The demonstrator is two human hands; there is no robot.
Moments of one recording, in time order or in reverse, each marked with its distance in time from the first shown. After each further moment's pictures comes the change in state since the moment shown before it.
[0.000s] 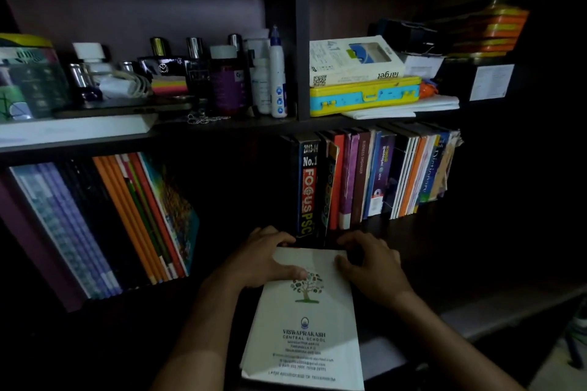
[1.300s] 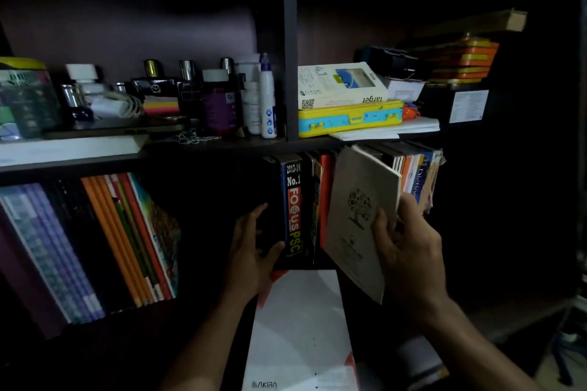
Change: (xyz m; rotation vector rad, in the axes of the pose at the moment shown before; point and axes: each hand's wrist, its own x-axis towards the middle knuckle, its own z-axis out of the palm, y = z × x) left_hand 0.018 0.003 0.023 -0.422 0.688 0.140; right_hand -0.011 -0.036 -0.073 0.146 0.605 -0.354
